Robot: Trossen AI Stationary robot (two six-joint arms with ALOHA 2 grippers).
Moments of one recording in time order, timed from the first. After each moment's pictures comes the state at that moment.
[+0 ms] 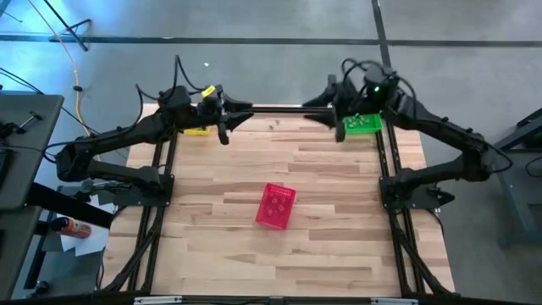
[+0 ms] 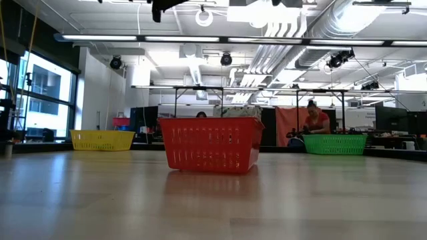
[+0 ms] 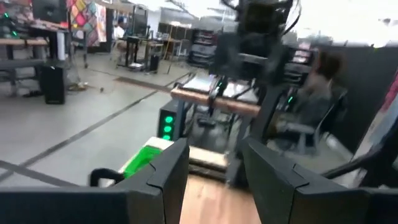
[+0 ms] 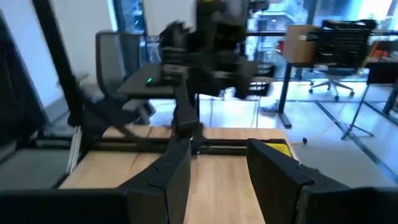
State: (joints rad) left arm 0.41 1.10 0.98 0.18 0.22 -0.18; right arm -0.49 1.20 1.31 -0.23 -0.54 -0.07
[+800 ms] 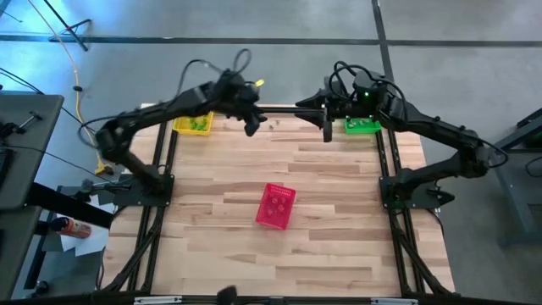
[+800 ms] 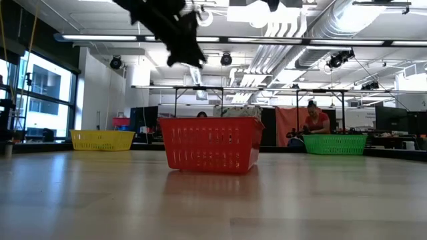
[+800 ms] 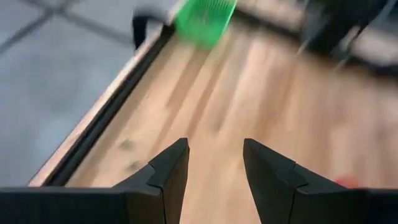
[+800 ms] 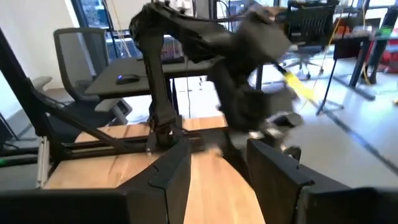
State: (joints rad) left arm 0.55 1.54 1.33 -0.45 0.24 -0.01; right arm -0.40 1.25 1.31 -0.22 -0.34 -0.01
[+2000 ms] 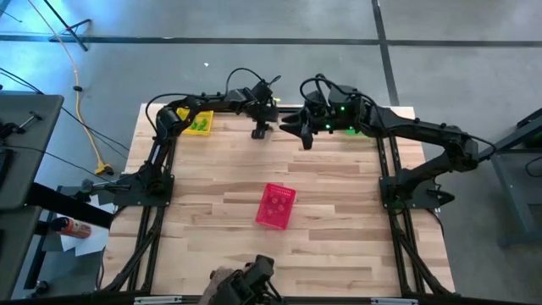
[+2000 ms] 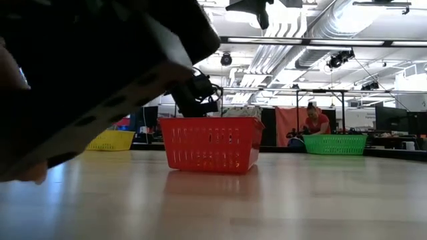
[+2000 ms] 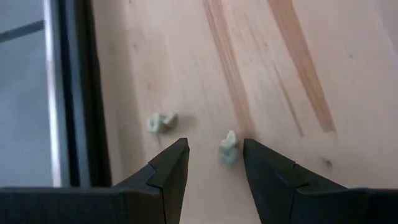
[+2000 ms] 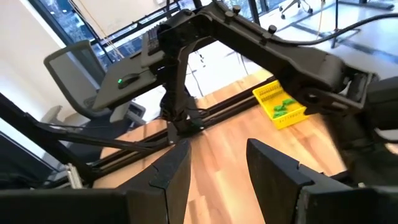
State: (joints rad) left arm 0.68 2.22 1.59 -0.44 0.28 0.89; right arm -0.29 1.37 1.31 -0.21 -0.20 0.34
